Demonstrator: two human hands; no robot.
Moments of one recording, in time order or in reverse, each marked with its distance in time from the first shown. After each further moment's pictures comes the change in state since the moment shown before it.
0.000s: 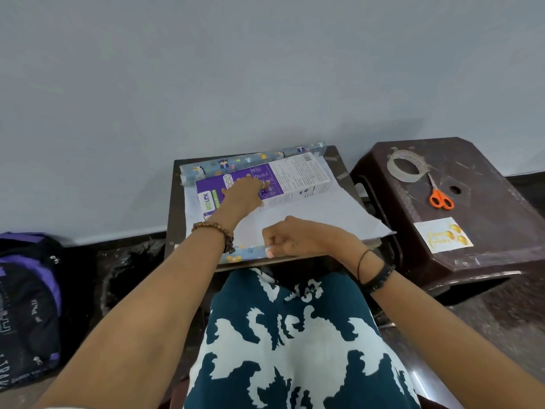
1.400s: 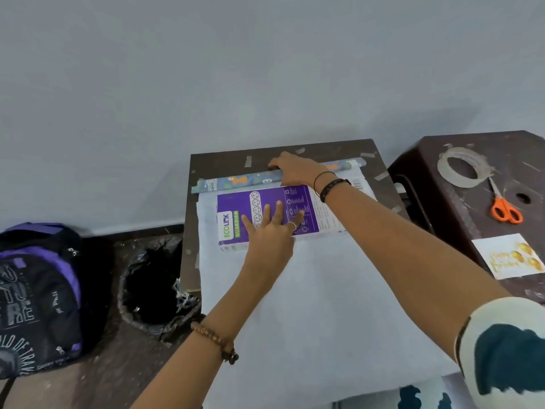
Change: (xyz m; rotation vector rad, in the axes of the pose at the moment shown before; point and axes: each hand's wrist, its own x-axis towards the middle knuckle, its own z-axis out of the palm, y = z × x) left_hand -0.065 0.014 0.040 0.157 0.052 -0.009; right_hand 0.185 0.082 -0.062 -0.269 0.164 0.219
